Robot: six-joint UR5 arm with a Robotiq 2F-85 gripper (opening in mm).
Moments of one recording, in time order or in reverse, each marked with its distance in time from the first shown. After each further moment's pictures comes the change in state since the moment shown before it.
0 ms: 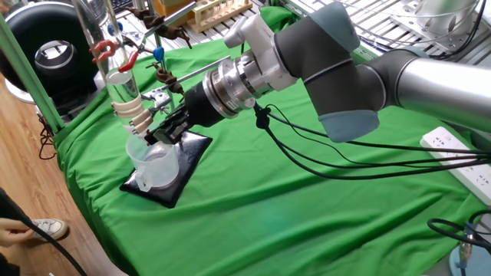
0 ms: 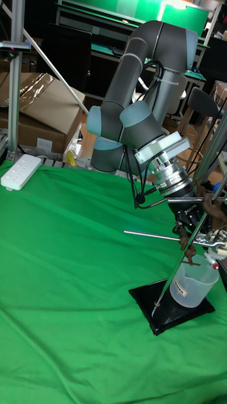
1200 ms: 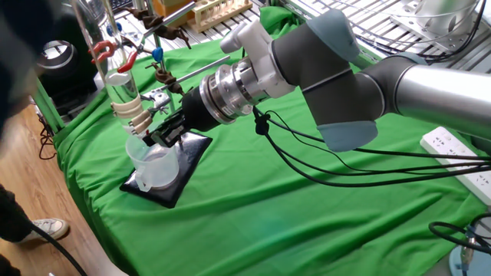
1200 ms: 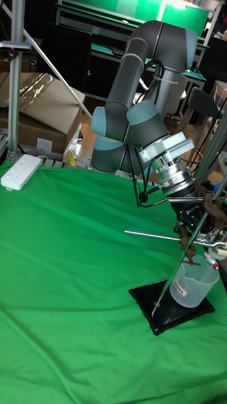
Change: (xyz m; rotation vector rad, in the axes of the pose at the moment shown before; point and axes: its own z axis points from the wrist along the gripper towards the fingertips) arm 0.008 0.003 0.003 0.040 0.021 0.034
